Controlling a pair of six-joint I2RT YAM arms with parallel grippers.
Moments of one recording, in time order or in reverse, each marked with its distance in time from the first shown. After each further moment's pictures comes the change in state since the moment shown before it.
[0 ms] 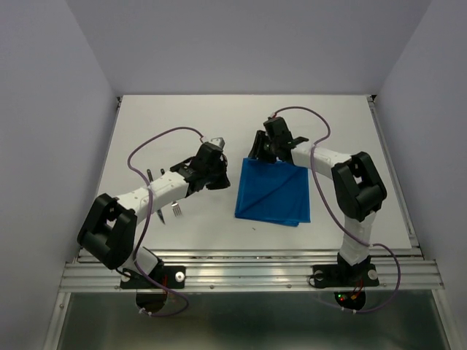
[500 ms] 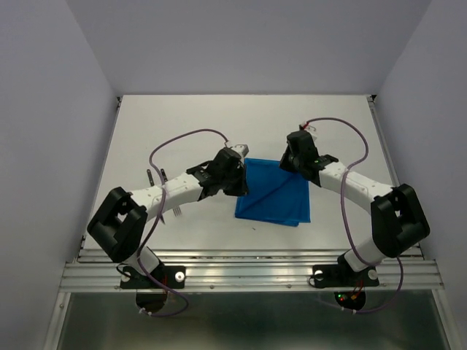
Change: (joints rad) left arm -0.113 0.072 0.045 0.056 0.083 0.035; right arm -0.021 -0.428 -0.313 -0.010 0.278 0.023
